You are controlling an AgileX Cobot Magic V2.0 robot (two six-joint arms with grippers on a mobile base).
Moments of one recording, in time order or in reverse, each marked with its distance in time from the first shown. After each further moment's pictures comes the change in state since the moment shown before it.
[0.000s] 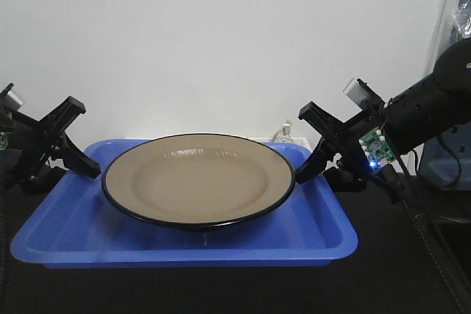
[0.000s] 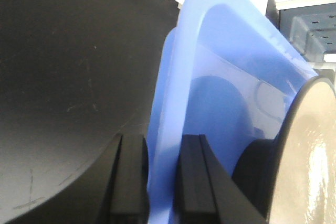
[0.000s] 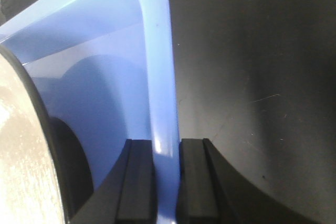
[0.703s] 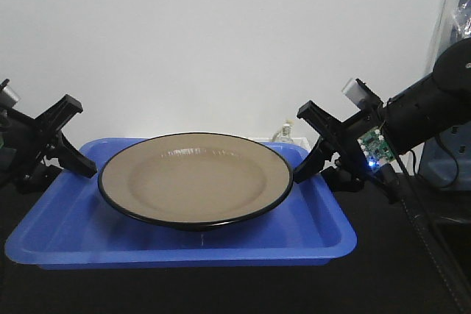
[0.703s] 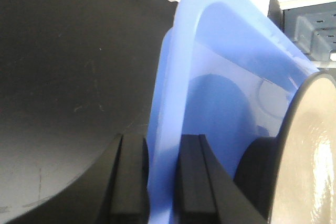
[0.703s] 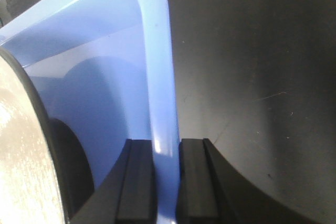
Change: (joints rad) left arm -0.001 -0.015 0.000 0.028 0.006 0.000; right arm 0.000 0.000 0.000 0.014 0.001 0.000
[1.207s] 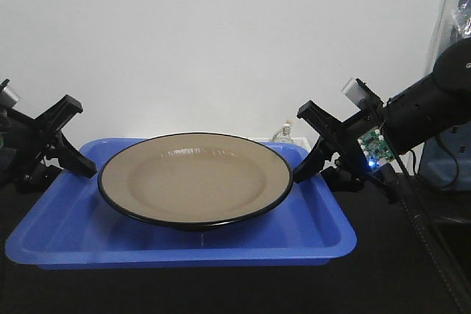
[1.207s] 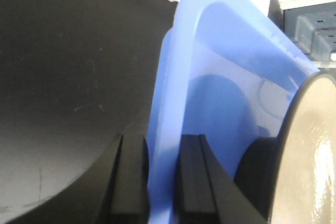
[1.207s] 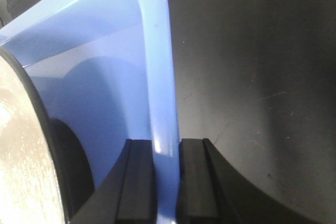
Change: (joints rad) left arm 0.000 0.000 0.000 0.000 0.000 0.000; right arm 0.000 0.000 0.000 0.000 0.000 0.000
